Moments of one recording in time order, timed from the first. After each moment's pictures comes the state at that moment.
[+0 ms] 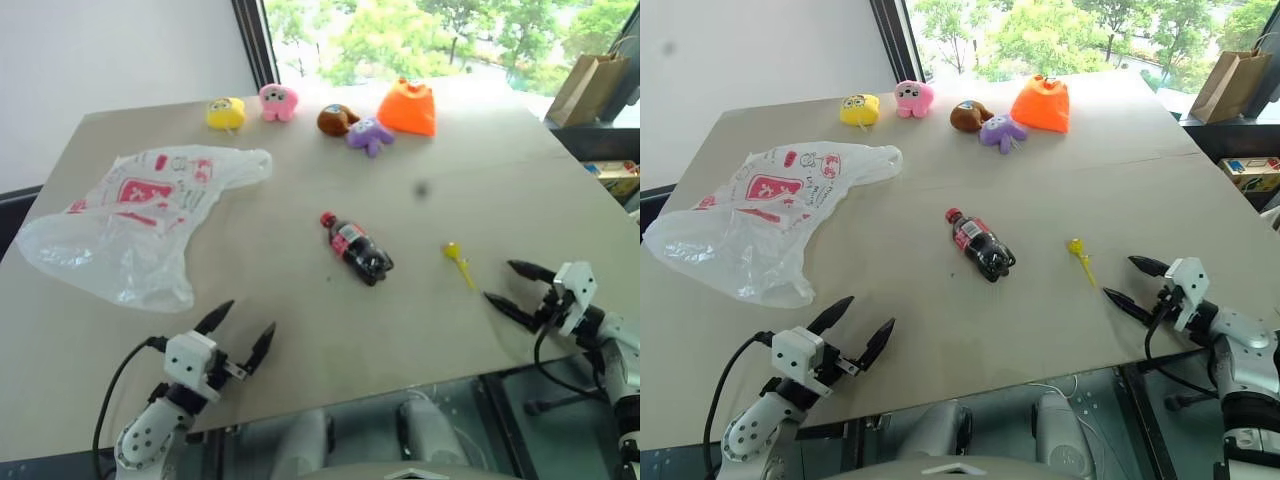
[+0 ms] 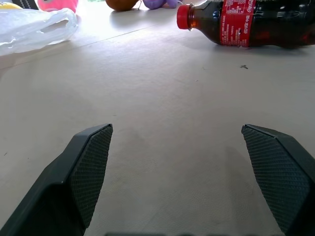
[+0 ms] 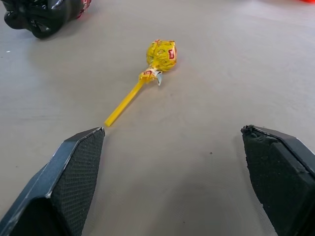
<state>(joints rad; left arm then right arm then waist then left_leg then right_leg) 0.42 0.37 0.16 -0.11 -0.27 -0.35 -0.60 -0.16 -0.59 -0.23 0.49 0.37 -0.27 1.19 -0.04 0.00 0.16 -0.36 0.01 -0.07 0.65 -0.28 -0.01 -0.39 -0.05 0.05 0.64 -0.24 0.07</state>
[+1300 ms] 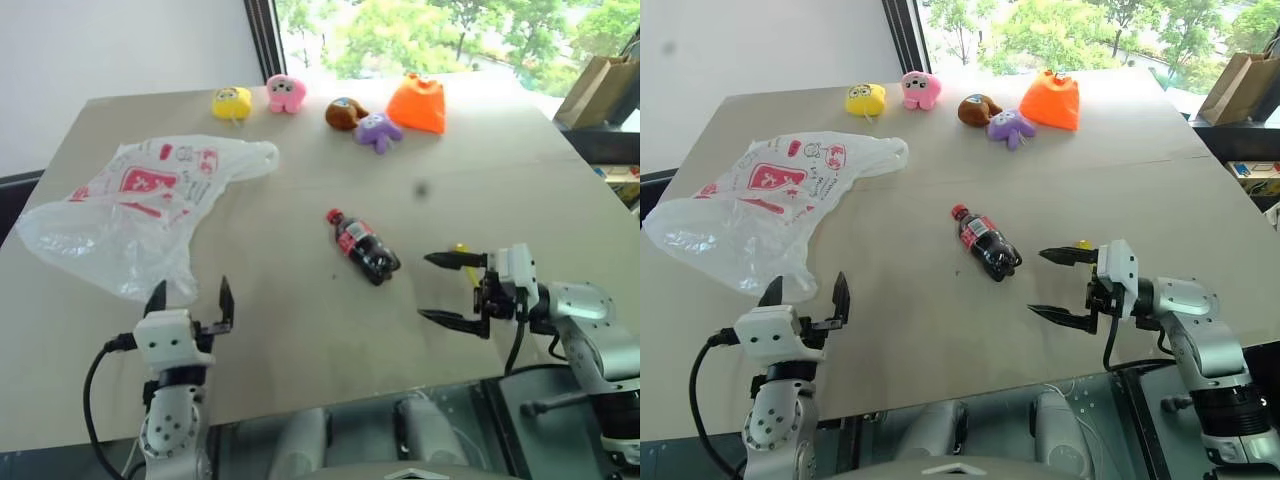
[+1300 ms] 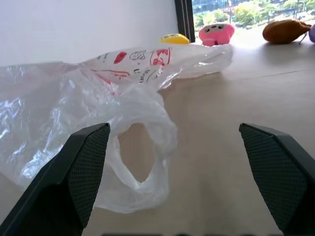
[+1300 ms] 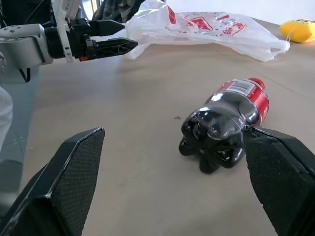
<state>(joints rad) 0.35 0.07 0.26 -0.34 -0.05 -0.18 -0.10 -0.16 -0.59 0.00 -0.14 0.49 0.08 1.22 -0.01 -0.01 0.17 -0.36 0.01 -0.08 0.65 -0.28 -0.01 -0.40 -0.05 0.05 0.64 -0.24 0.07</state>
